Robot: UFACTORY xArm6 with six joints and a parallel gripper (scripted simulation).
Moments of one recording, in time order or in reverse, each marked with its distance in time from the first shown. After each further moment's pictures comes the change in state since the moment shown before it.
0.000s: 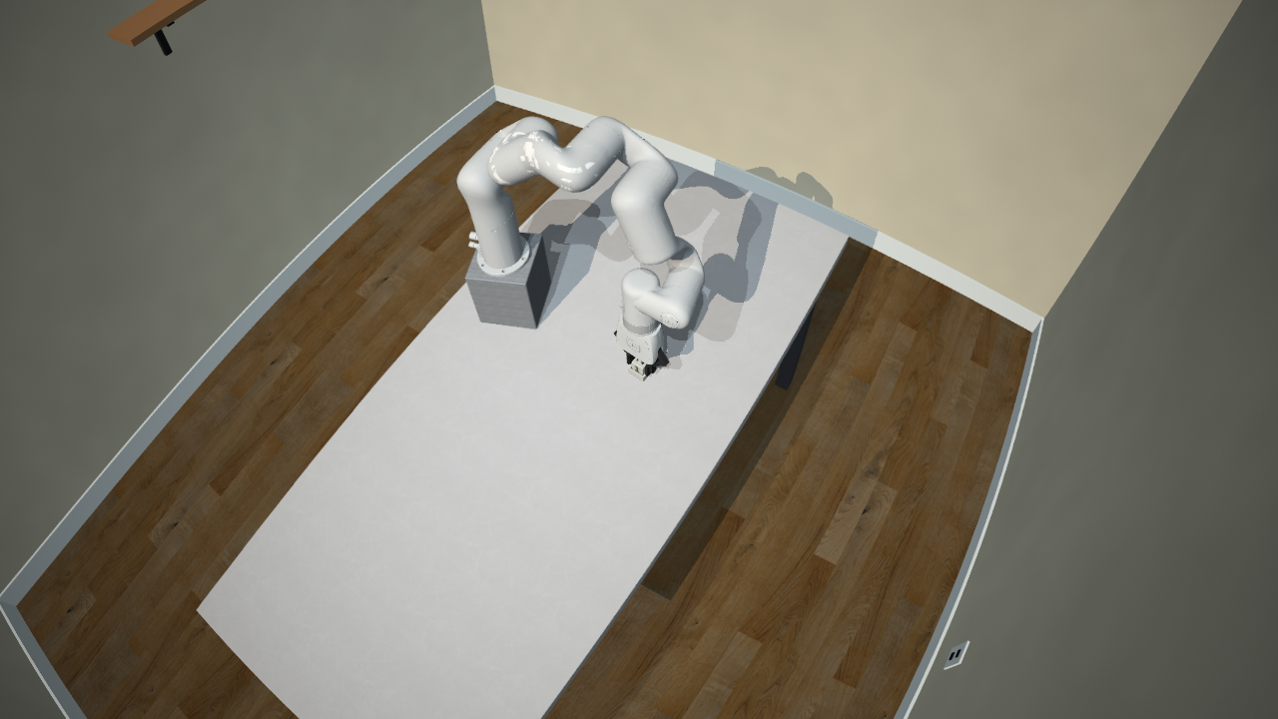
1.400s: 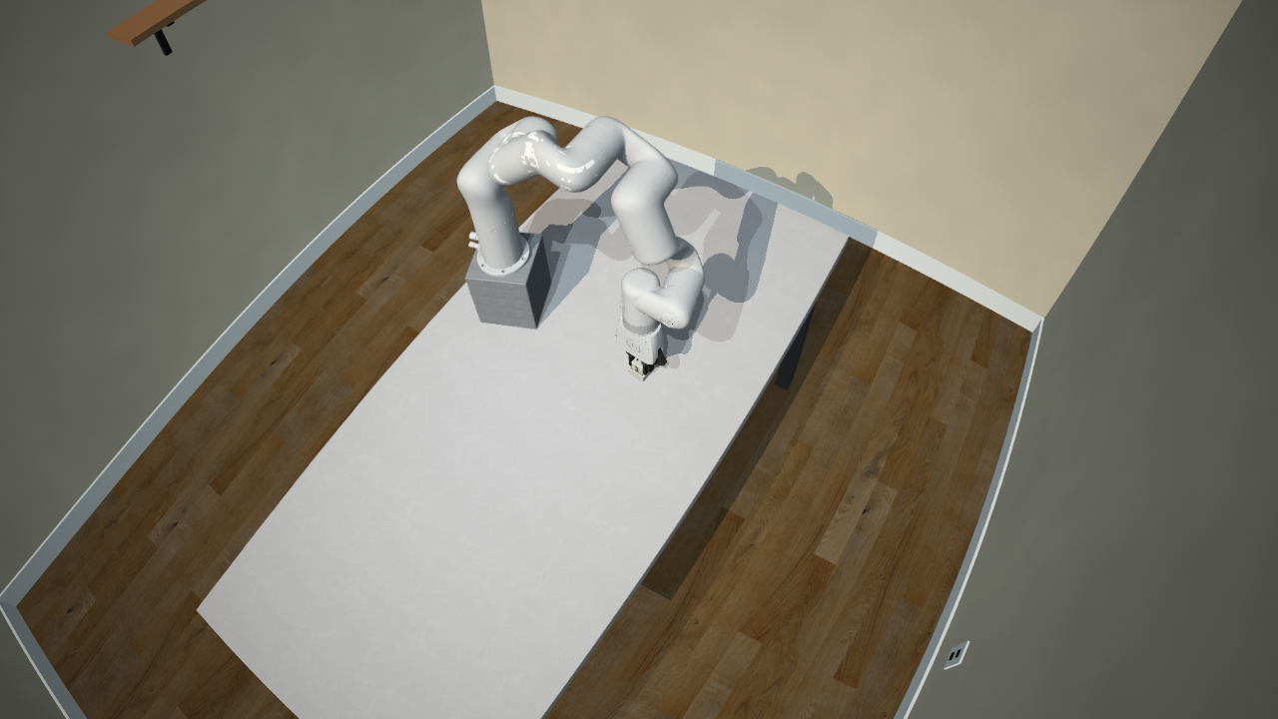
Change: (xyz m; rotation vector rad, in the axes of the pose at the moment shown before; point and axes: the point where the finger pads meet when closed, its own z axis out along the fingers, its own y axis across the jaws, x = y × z) arm 0.000 0.000 0.000 0.000 0.000 0.000
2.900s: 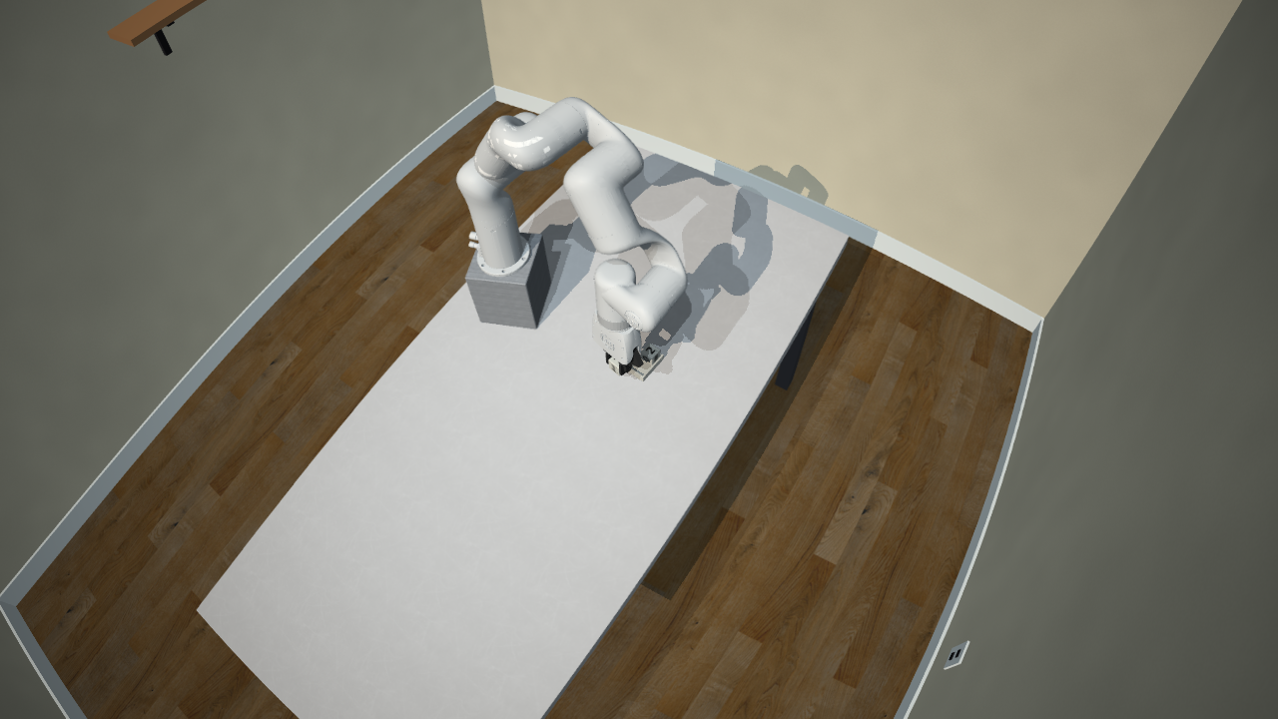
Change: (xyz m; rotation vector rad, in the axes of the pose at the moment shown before) arm -0.075 -0.001 -0.092 -0.001 -0.003 0.126
